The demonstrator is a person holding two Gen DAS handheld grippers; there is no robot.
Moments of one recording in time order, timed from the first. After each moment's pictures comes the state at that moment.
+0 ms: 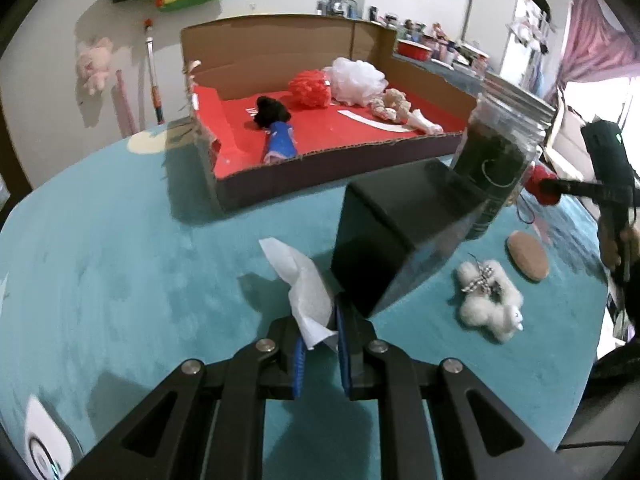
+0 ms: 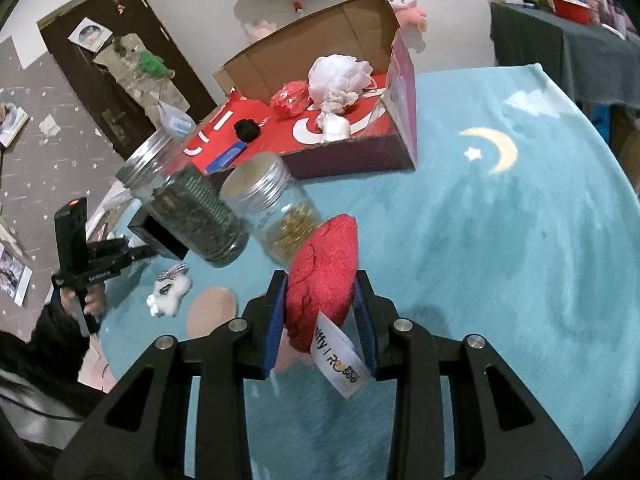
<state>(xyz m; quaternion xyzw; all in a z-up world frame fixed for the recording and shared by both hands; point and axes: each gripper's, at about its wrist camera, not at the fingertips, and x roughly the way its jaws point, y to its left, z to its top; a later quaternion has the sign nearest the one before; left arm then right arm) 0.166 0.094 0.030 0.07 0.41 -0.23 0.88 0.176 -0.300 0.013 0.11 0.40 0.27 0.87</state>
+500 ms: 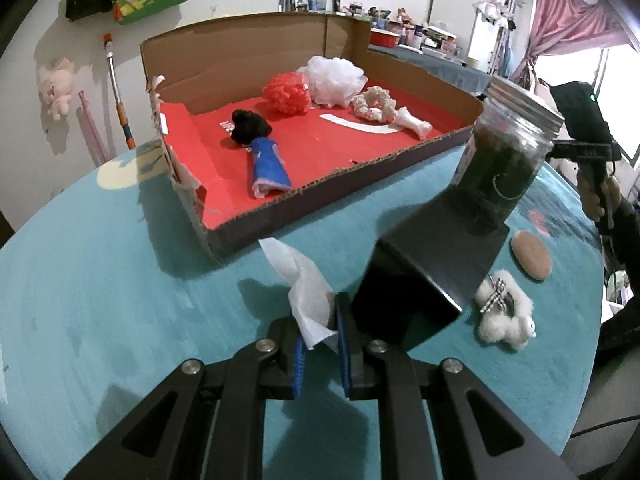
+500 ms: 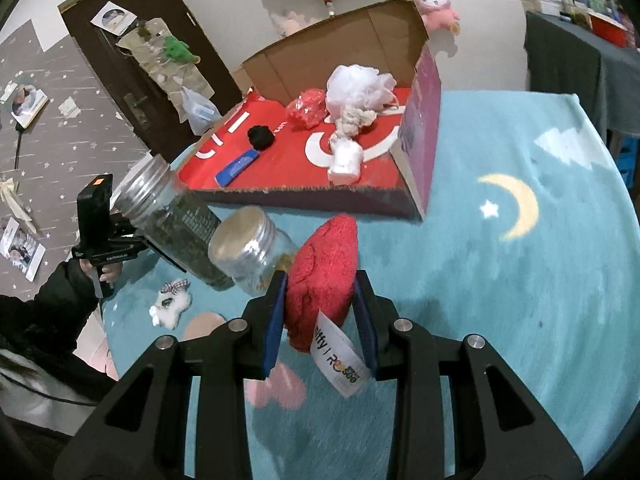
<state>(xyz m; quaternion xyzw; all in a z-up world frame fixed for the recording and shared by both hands) 0.200 0.094 0.037 0.11 0.41 -0.29 0.86 0.216 -0.303 0.030 0.08 0.40 0.32 0.86</state>
